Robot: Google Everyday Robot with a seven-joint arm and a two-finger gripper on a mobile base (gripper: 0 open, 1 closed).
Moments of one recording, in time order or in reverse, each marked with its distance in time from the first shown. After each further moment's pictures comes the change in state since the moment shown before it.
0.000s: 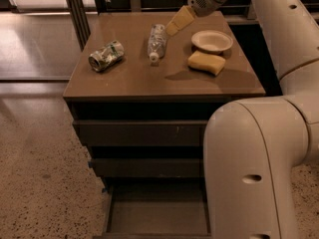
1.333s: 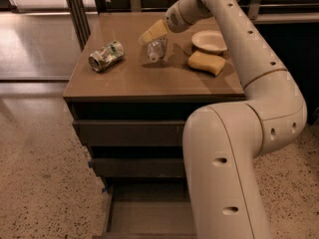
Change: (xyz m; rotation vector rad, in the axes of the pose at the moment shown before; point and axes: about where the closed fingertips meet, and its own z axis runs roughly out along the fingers) arm -0.027 -0.009 0.110 -0.052 -0.127 0.150
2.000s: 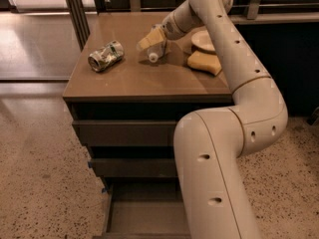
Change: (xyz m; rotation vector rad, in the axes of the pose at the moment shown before) arm 0.015 -0.012 0.035 0.000 0.022 0.058
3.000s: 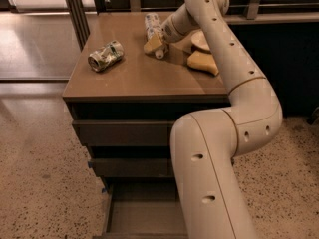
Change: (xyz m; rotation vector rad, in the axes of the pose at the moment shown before) arm 0.010 -0.011 0.014 0.038 0.036 0.018
